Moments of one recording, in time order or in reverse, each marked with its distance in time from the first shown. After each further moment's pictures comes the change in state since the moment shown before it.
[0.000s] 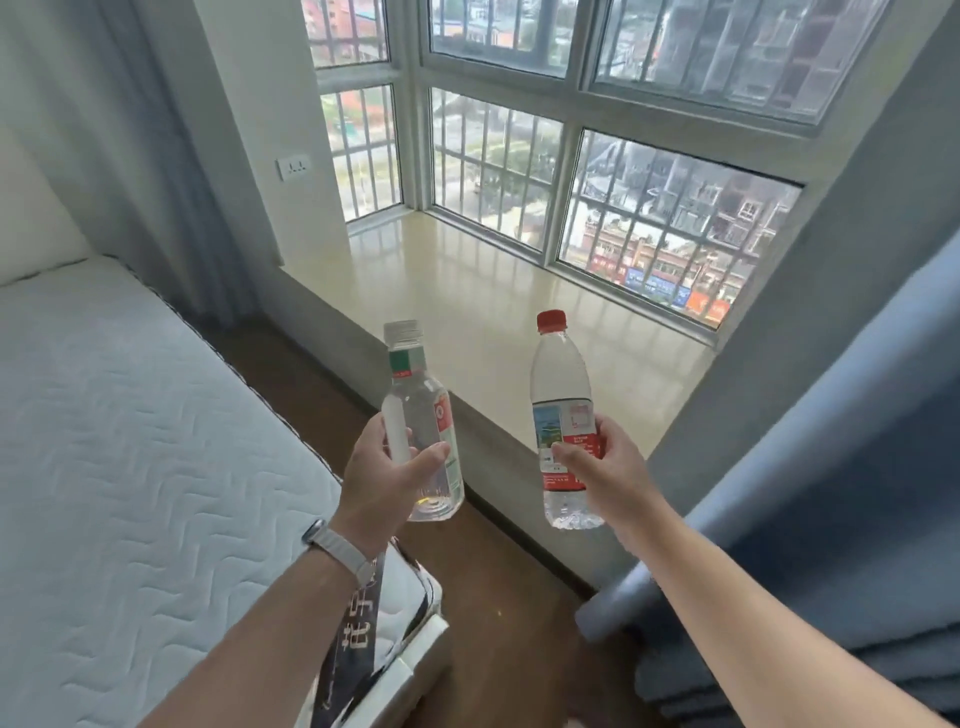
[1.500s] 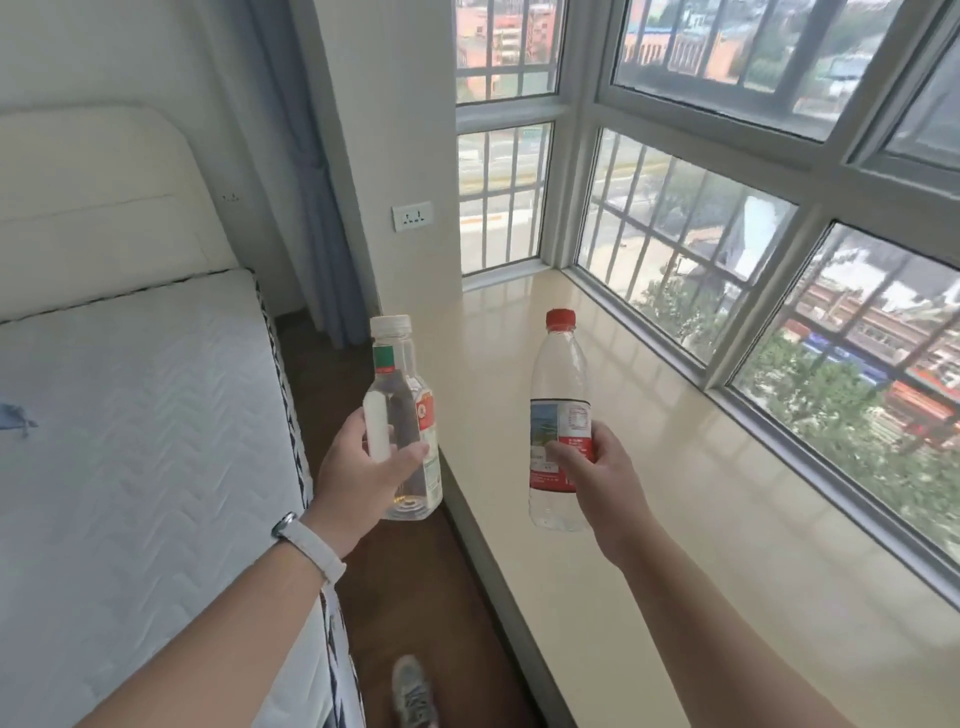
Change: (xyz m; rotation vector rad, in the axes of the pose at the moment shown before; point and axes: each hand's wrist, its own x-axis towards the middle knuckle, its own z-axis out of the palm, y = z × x) left_hand 0.442 0.008 0.000 0.118 0.371 -0.134; right_hand 0.512 -0.096 0.096 0.061 -0.307 0.004
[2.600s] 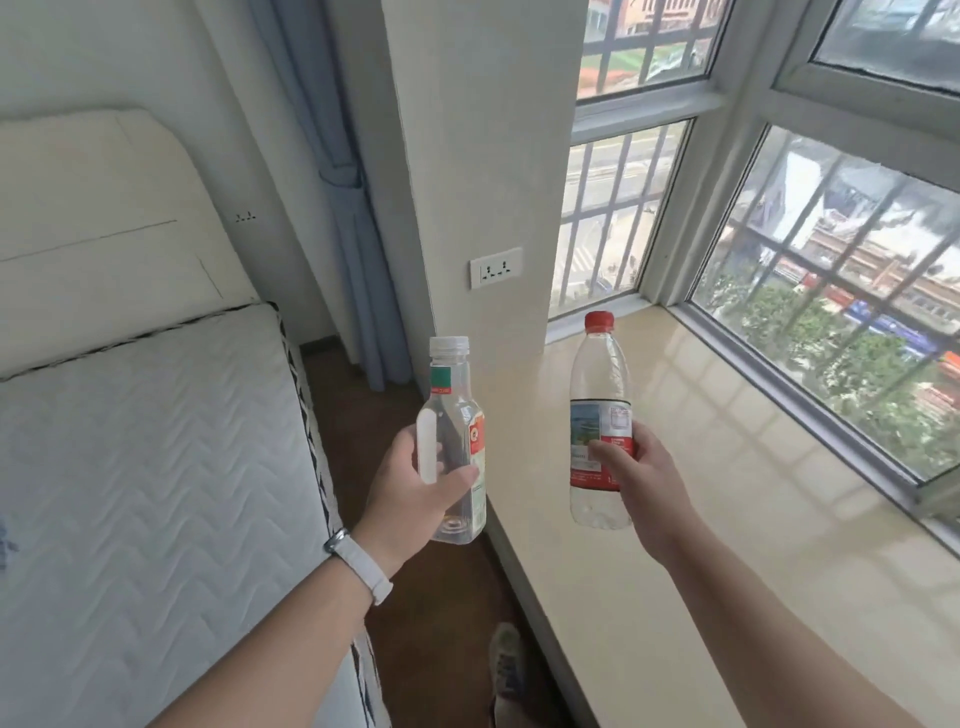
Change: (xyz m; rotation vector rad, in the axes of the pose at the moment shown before) left_hand 0.430 -0.065 -0.082 0.019 -0.135 -0.128; right_hand 0.403 -0.046 0.217 -0.005 -0.010 0.036
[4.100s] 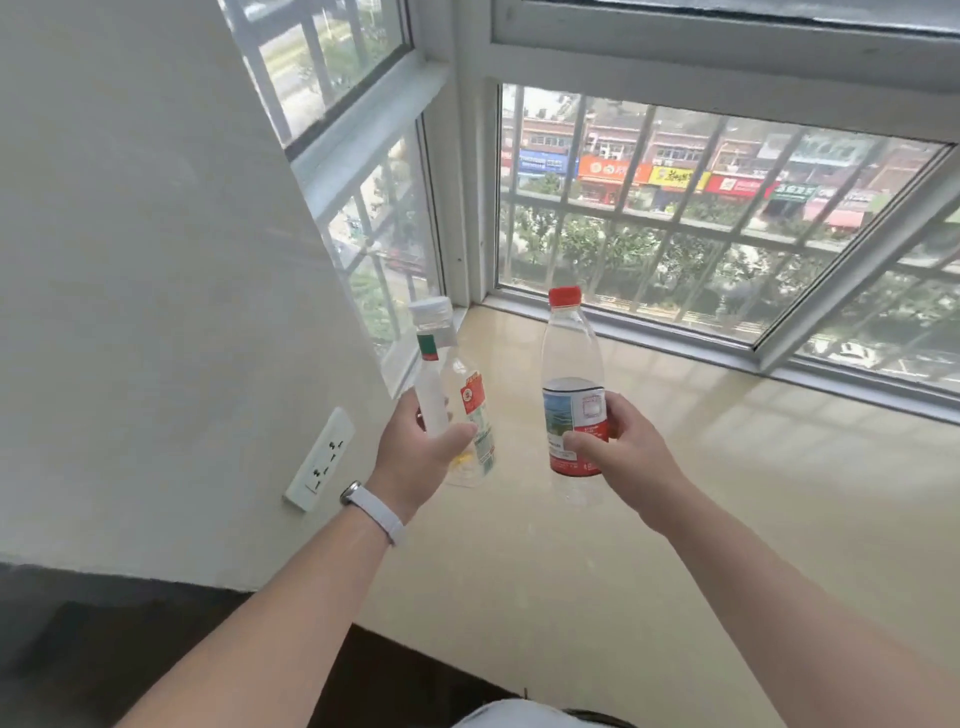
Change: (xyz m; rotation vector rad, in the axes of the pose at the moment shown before) left_hand 0.447 0.104 0.133 0.064 -0.703 0.144; right_hand 0.264 -0.046 -0.010 0.049 0.610 0.129
